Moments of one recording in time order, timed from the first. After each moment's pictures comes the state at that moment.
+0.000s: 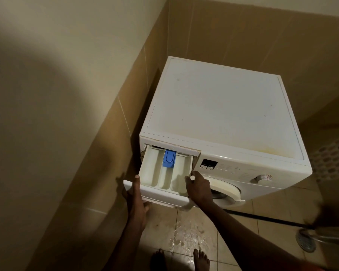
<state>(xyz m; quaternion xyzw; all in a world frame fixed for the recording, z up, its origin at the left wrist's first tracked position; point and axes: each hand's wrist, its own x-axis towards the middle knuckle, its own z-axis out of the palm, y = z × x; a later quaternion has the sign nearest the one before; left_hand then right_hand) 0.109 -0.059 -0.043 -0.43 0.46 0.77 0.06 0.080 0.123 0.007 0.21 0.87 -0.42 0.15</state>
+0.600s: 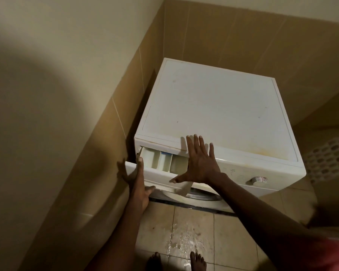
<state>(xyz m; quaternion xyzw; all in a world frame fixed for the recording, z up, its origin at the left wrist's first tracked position) 0.061 -0.036 -0.005 -0.40 0.45 0.79 0.08 0.017 0.157 0.053 -0.09 0.99 -0.06 0.13</state>
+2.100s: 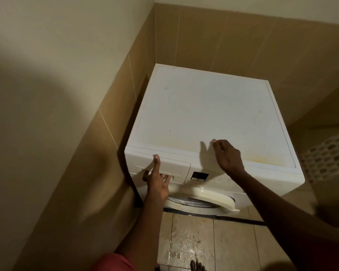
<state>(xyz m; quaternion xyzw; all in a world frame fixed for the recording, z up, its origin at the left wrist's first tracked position) 0.001 0.034 -0.012 -0.37 0.32 0.87 0.10 -0.019 0.239 0.069 0.19 0.90 -0.40 0.01</state>
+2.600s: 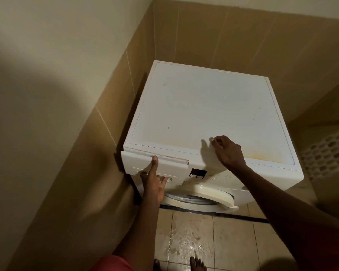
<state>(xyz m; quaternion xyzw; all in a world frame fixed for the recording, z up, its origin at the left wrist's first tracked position) 0.012 0.030 -0.017 -0.35 0.34 0.87 0.07 -0.025 0.252 0.068 0.18 0.90 -0.39 0.03</state>
